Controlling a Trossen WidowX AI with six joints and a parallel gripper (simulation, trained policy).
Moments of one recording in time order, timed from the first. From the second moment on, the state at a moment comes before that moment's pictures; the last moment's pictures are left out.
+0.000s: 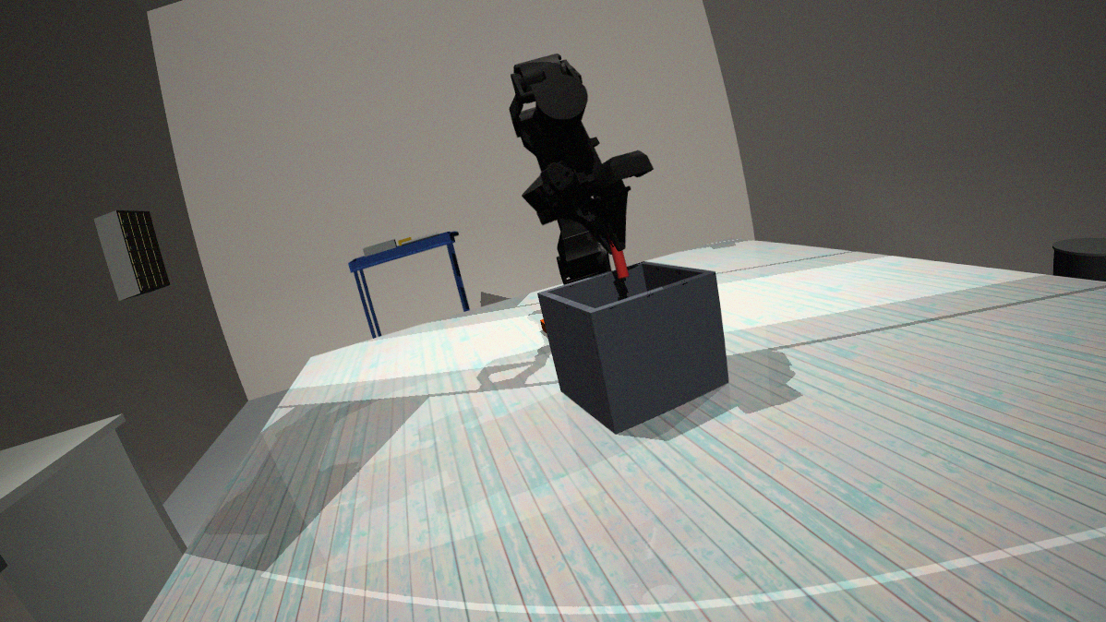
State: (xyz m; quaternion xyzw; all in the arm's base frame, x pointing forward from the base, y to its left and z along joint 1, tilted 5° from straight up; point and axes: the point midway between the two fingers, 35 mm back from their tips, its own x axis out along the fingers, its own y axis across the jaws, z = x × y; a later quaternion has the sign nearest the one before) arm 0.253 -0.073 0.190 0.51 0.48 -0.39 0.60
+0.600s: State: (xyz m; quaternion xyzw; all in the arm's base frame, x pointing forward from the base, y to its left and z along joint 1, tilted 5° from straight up) arm 0.272 -0.100 0.156 0.51 0.49 -0.39 0.59
